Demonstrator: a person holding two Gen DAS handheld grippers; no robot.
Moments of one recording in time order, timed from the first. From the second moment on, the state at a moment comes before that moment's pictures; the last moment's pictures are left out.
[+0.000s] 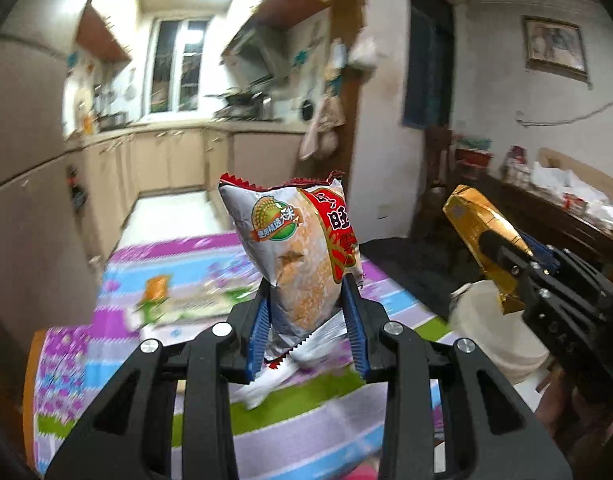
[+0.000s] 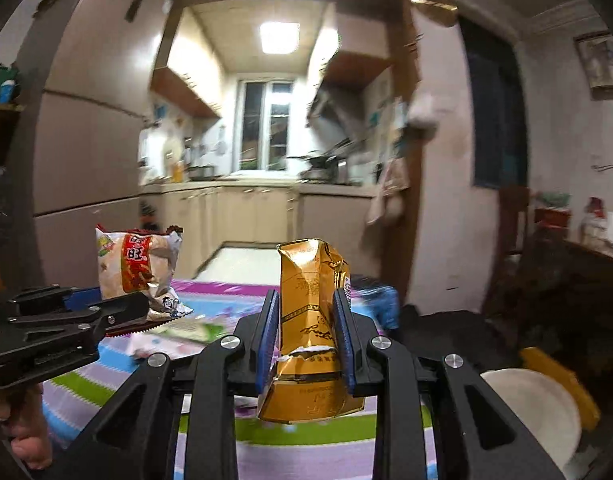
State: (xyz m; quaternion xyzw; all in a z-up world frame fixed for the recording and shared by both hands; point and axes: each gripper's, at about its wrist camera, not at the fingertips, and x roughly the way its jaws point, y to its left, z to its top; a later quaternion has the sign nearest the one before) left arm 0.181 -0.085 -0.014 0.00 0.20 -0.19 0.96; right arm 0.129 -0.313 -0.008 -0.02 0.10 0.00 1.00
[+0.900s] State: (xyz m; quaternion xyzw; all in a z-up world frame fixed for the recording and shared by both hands) left arm 0.225 -0.384 -0.041 0.14 0.33 -0.41 0.84; right arm 0.138 -0.647 -0.021 0.06 0.29 -0.20 0.94
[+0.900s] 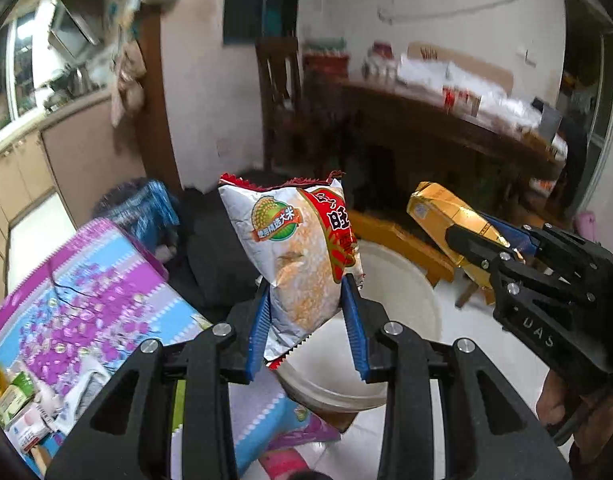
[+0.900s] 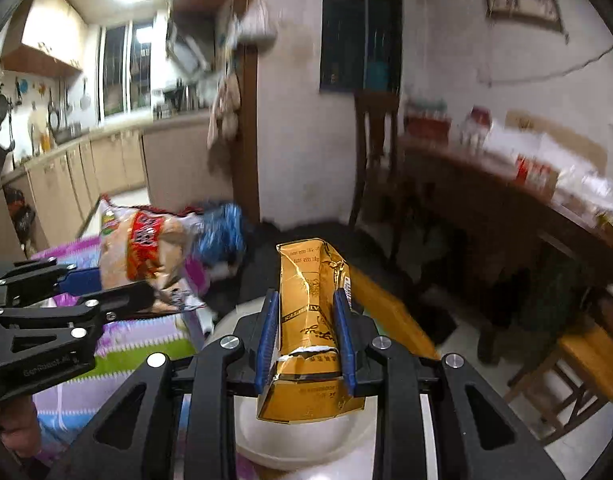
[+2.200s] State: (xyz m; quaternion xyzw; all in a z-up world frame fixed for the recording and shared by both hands) left arm 0.271 -0.460 -0.152 0.18 0.47 -0.37 0.78; right arm 0.205 -0.667 -0.169 0.13 0.40 -0.19 0.89
